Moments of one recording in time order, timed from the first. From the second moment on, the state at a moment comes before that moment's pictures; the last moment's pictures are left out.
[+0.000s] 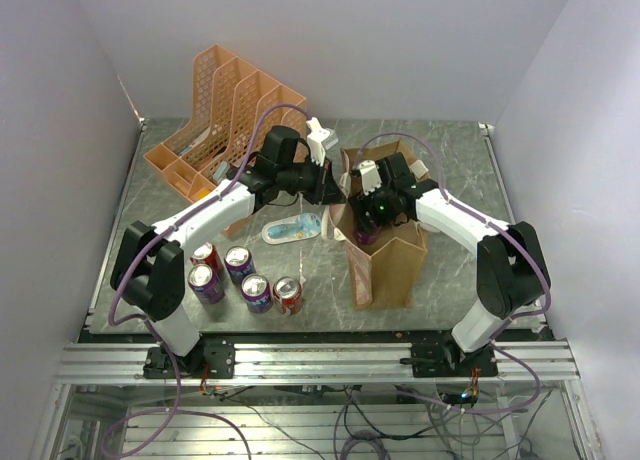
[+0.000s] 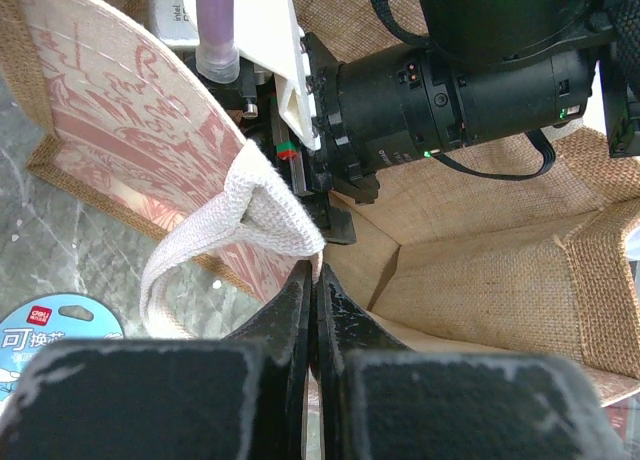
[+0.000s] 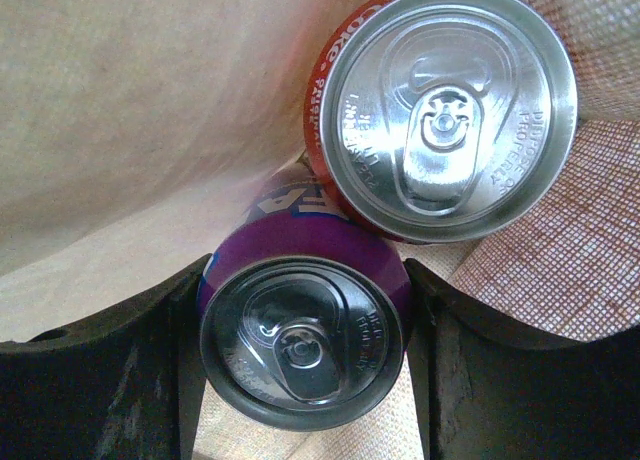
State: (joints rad) left arm -0.60 1.66 1.32 -0.17 0.65 -0.24; right arm 0.45 1.66 1.14 -0.46 -0.16 -0.17
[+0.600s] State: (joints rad) left arm -0.60 1.66 1.32 -0.17 0.65 -0.22; right arm 0.46 1.64 1.12 -0.45 -0.20 -0.17
